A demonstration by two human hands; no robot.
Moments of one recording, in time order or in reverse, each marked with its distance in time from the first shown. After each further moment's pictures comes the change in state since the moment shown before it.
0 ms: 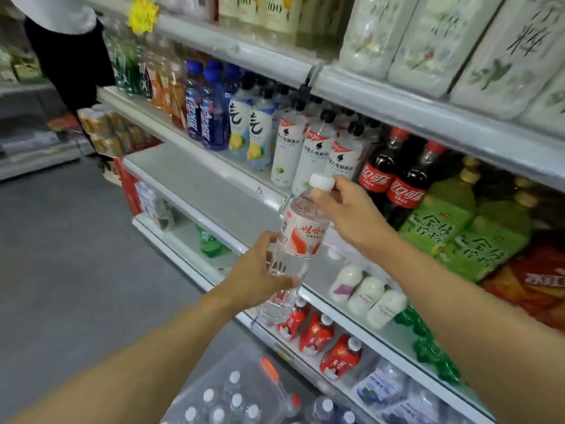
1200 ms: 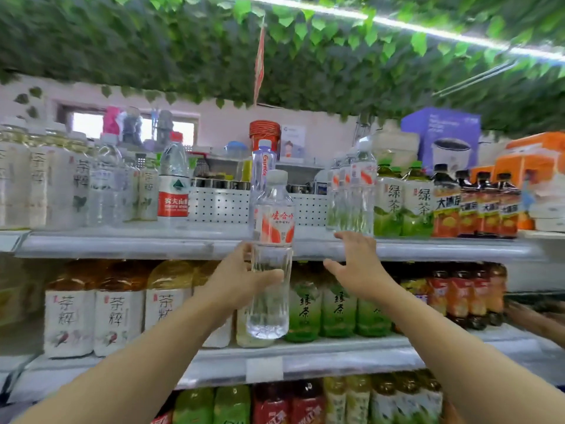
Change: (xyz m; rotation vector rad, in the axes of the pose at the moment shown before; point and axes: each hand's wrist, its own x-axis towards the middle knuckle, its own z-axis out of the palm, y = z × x) left_hand -0.071 0.474 0.111 -0.144 -0.407 0.630; right_hand -0.209 -0.189 -0.408 -0.818 0.869 0.201
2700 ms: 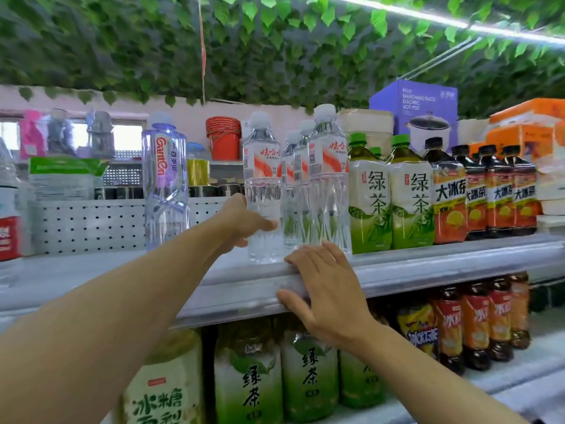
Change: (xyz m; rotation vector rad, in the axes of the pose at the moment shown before) left_hand 0.284 0.028 0.097 0.147 -0.034 -0.001; right_hand 0.114 0.119 0.067 -0.206 0.348 -0.490
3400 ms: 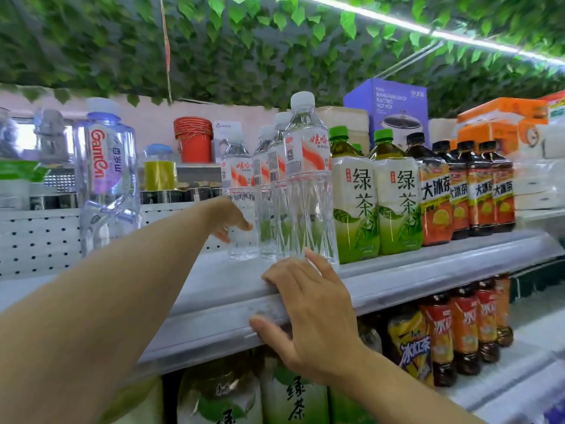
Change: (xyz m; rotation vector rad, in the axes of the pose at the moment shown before) left_hand 0.105 -0.002 0.017 0.305 -0.077 -0.137; right_hand 0.000 0.002 0.009 -0.028 0.063 0.010
